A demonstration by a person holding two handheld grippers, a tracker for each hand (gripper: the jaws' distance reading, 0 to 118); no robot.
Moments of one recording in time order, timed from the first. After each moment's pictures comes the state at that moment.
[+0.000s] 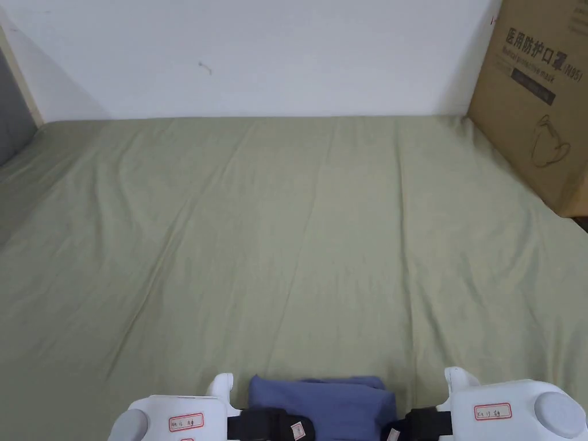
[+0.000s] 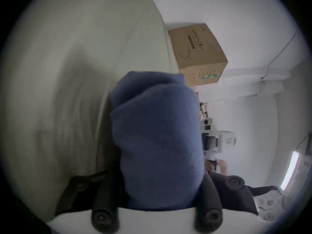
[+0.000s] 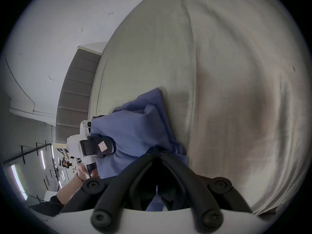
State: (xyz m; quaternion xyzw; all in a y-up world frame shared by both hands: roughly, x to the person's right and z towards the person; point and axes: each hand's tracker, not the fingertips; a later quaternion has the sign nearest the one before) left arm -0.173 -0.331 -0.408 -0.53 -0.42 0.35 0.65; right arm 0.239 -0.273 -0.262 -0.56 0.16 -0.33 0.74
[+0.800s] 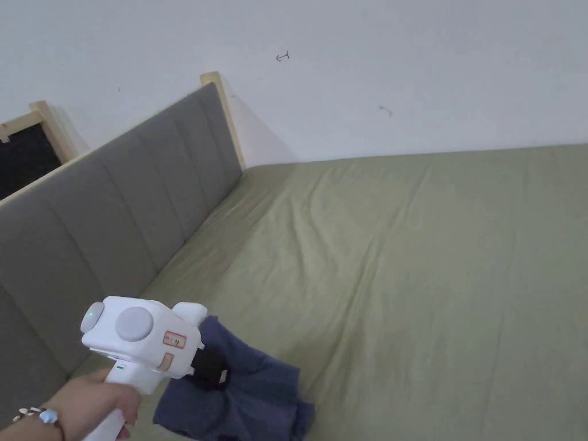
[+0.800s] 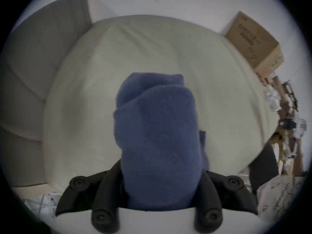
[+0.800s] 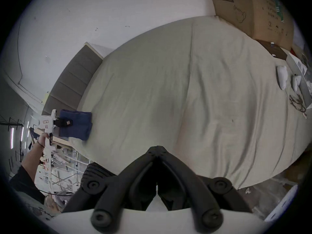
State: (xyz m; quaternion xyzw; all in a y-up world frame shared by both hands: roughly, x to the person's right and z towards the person) left arm -0.475 -0.117 -0.449 -0.56 -0.08 -0.02 0.82; right arm 0.241 -0.152 -0.226 -0.50 0.10 -0.18 0.84
